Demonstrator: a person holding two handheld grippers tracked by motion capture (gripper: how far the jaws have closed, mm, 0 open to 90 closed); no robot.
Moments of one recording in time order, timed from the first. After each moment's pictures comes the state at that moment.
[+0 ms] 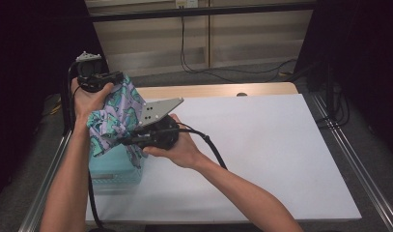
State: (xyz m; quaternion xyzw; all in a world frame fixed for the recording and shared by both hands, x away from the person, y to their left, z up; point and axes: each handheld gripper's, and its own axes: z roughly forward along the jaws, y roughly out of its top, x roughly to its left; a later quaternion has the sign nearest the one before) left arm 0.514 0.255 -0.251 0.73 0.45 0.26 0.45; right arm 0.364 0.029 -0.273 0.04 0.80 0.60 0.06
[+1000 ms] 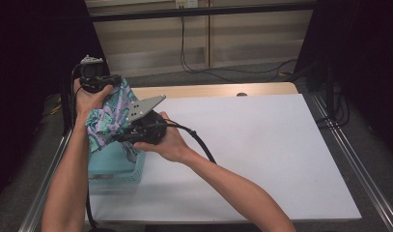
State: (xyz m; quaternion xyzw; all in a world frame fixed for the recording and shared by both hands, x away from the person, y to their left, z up) left arm 0.548 0.271 -0.281 0.75 0.45 0.26 0.42; right arm 0.392 0.059 -0.291 0.06 0.82 0.57 0.06
